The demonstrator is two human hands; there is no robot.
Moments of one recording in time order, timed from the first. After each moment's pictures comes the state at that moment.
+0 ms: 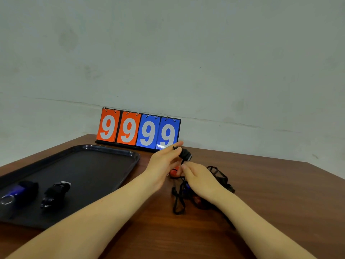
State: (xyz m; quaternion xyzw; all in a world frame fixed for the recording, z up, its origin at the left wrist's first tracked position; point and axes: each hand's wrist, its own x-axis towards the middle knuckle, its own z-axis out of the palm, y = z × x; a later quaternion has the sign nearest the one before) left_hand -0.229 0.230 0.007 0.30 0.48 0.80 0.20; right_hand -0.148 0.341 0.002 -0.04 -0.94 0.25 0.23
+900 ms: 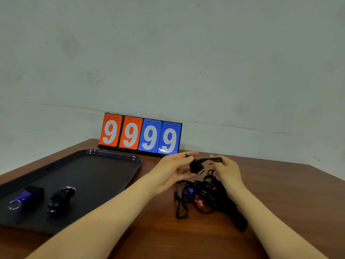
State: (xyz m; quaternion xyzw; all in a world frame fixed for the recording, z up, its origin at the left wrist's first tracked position) left_hand -0.224 0.224 0.016 0.37 0.47 0.73 0.32; right_hand -0.145 0.392 0.005 -0.18 -0.75 0.50 0.39
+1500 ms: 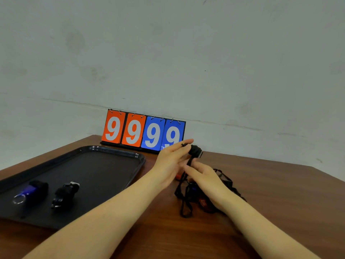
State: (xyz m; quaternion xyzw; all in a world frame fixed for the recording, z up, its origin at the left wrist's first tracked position) left_hand -0.228 0.228 0.021 0.33 0.44 0.81 0.22; right_hand -0.145 0.327 0.003 -0.05 -0.85 0.48 0.22
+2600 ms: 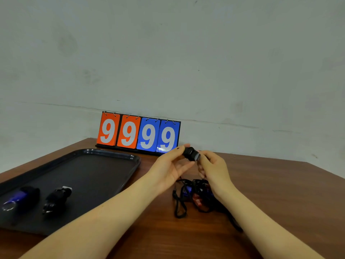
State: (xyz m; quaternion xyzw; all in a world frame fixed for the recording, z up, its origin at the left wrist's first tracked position) left_hand -0.217 0.229 0.019 0.25 0.31 0.84 0.36; right_hand -0.146 0.349 0.012 -0.07 -0.71 0.59 0.38
